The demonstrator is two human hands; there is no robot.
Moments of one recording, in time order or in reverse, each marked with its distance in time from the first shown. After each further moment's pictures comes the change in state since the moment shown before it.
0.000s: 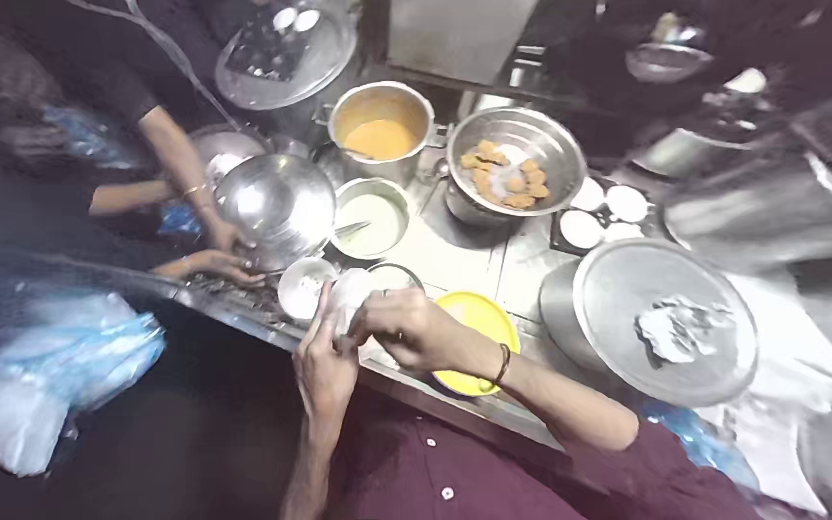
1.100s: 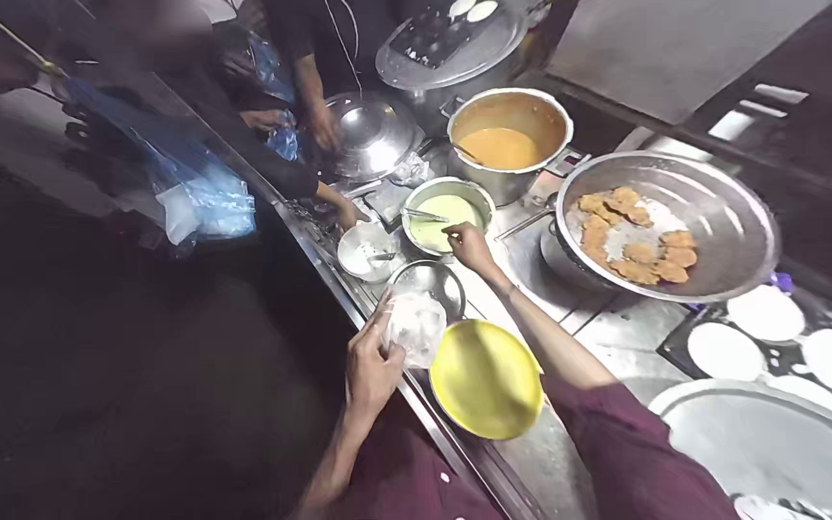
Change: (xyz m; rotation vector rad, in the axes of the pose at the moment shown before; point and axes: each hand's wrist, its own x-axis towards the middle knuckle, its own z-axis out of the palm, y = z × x) left_hand -0.092 0.084 0.055 -0.090 0.193 -0.333; right_hand -0.024 0.254 0.002 -0.105 -0.072 0.563
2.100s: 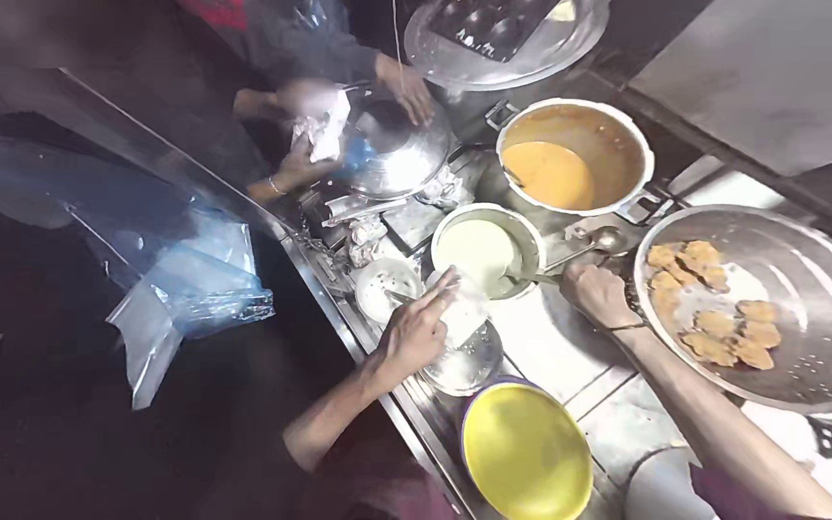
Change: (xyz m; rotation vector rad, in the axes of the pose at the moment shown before) left_hand 0.220 -0.063 0.030 0.072 -0.500 0.235; right_hand 0.053 0.005 -0.084 -0.844 -0.302 0.490
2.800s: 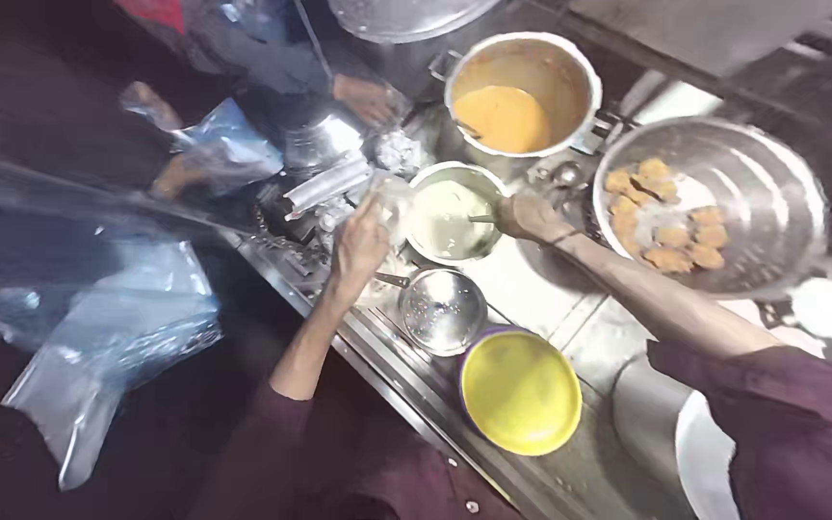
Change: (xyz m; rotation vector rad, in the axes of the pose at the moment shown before) left_hand 0.080 -0.024 -0.051 0.249 0.127 -0.040; right_hand 0.045 -0.030 -0.010 0.090 -0.144 -0.185
